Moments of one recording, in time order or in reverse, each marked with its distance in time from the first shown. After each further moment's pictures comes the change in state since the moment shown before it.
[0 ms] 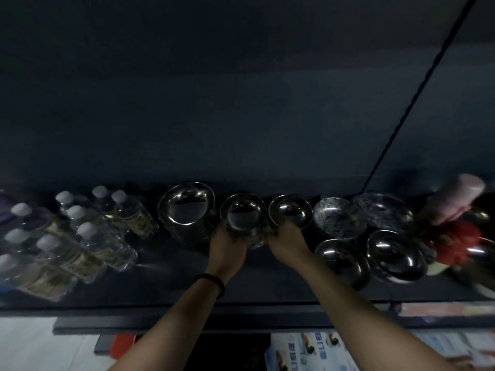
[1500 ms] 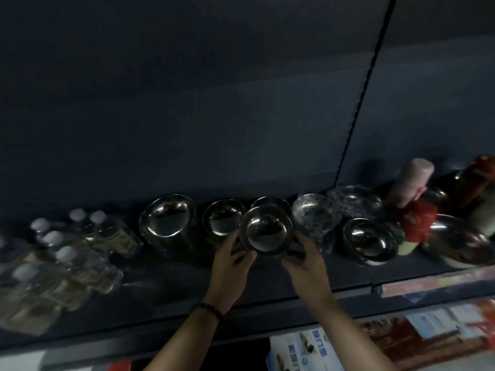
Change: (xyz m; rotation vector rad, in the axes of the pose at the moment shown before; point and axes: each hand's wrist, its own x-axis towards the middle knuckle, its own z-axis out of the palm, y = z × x) left_hand -0.054 0.007 0.028 -0.331 -0.218 0.140; right_hand -0.090 0.071 -0.009 0.574 0.334 0.100
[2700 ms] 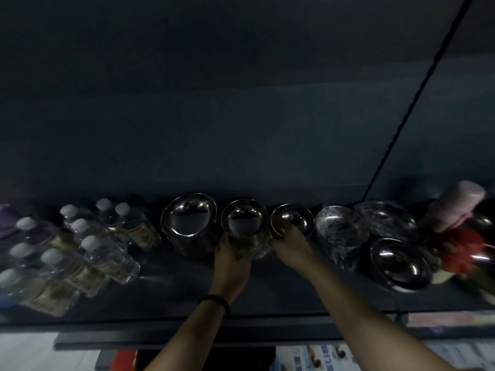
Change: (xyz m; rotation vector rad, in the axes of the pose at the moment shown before) left_hand 0.043 -0.036 -0.038 0.233 0.227 -0.044; right_hand 0.093 -0.033 0.072 -0.359 -0.329 -0.007
